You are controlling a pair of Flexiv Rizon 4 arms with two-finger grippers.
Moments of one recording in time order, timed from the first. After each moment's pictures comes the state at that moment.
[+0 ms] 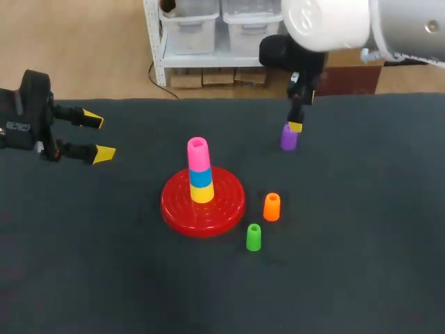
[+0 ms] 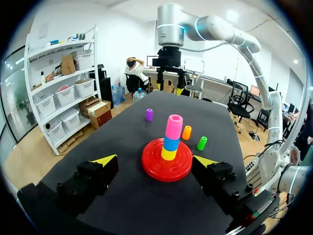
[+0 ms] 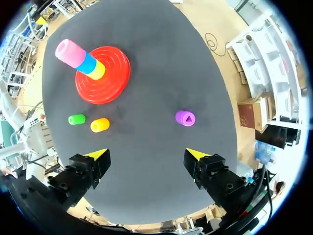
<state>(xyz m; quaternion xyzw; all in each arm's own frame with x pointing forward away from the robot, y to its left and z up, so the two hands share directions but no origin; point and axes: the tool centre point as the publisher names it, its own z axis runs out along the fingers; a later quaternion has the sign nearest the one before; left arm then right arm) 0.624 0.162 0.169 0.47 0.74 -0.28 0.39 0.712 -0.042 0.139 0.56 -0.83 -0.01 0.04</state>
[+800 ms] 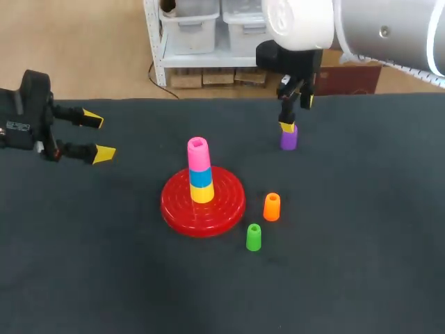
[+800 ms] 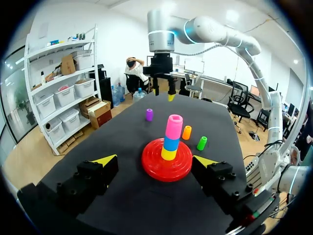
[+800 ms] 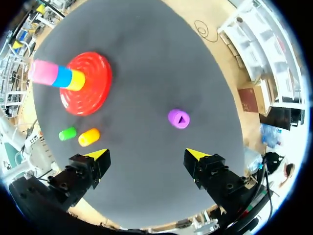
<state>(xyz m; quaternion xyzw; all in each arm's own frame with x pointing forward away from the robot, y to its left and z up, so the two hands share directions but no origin) 0.624 0.162 0.169 0.47 0.74 -0.28 0.39 0.741 -0.039 0.107 0.50 -0.86 -0.01 0.05</state>
